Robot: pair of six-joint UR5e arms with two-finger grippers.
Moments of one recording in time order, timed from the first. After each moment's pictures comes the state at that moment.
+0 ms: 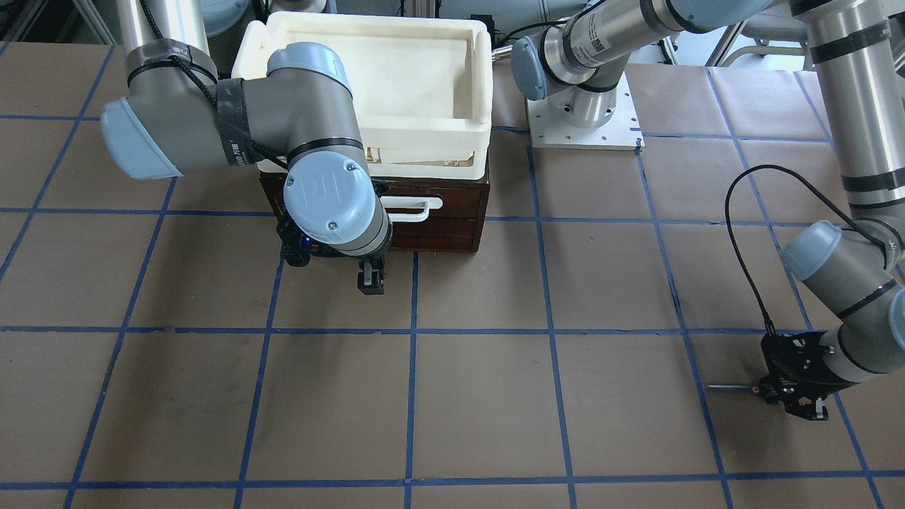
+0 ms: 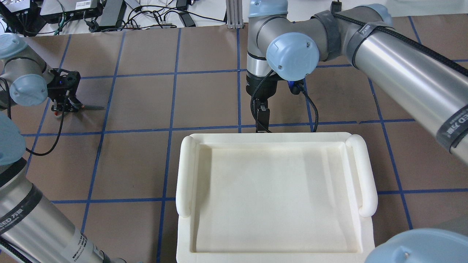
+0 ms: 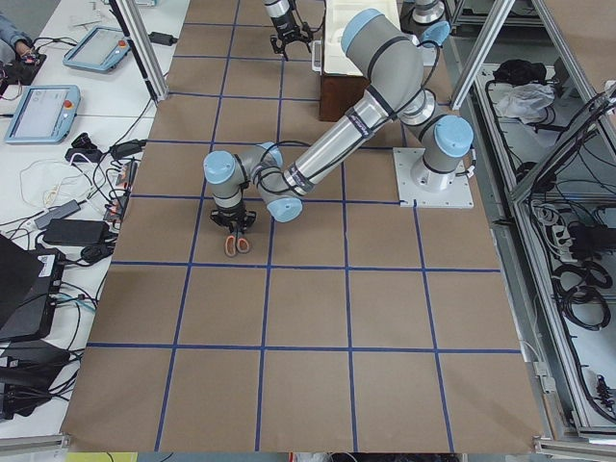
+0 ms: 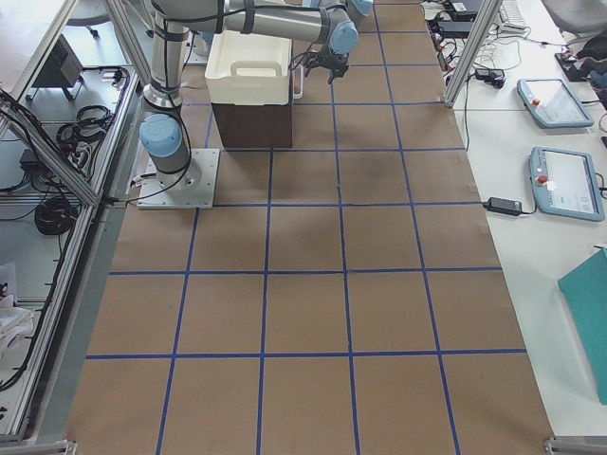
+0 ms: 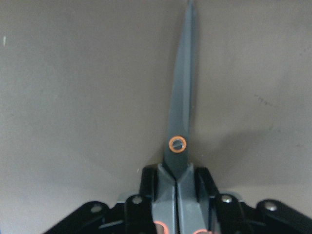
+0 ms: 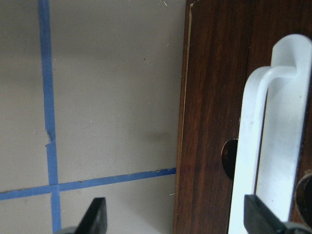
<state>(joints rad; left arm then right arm) -1.06 -2.23 -1.53 -0.93 1.61 2.10 1.85 -1.16 1.47 -1.51 -1.41 1.79</state>
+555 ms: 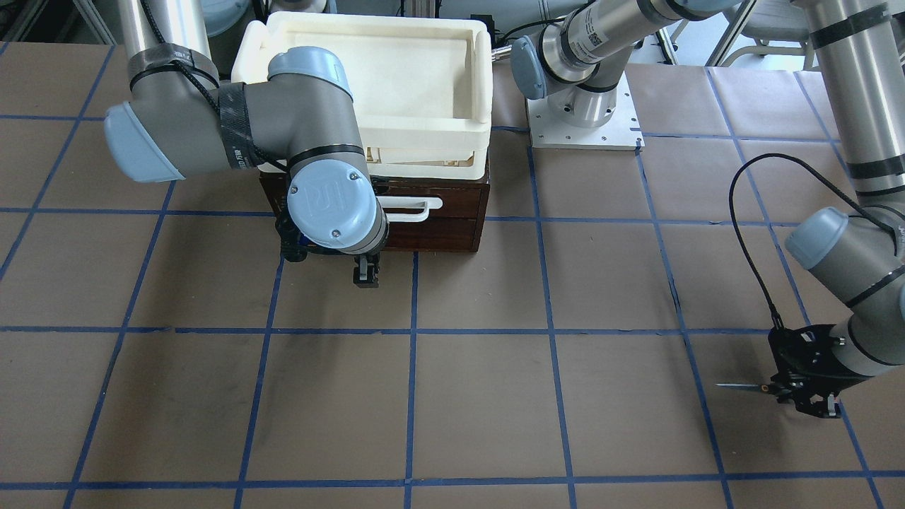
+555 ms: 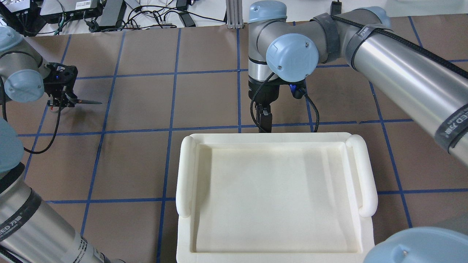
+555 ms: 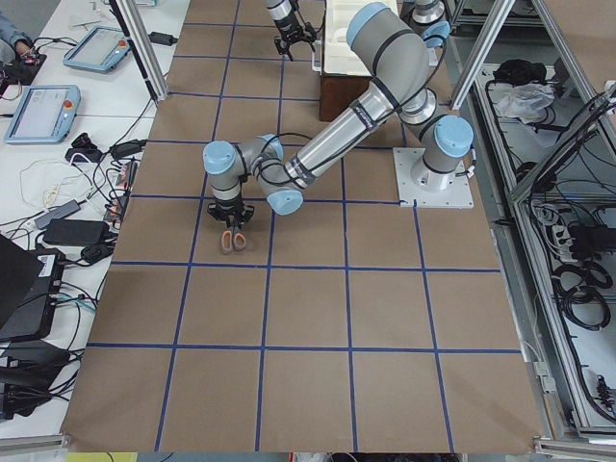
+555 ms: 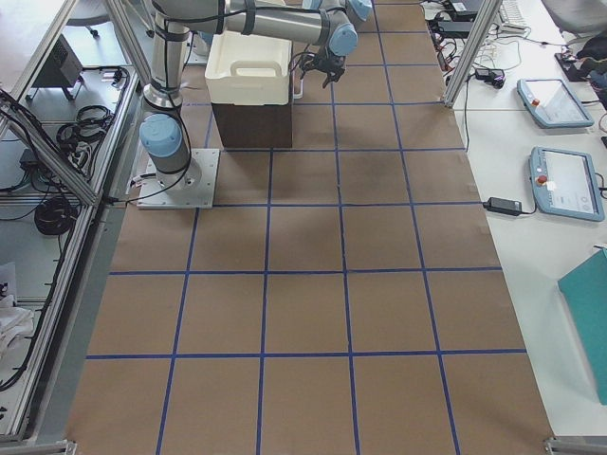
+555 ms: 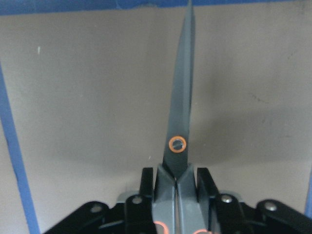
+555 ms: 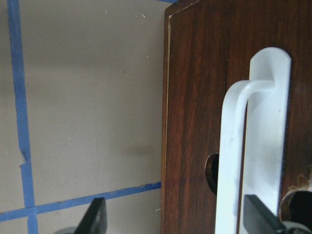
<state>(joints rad) -1.08 -2.18 -1.53 -0.94 1.61 2.10 1.85 -1.16 1.48 -1.47 -1.43 1.80</state>
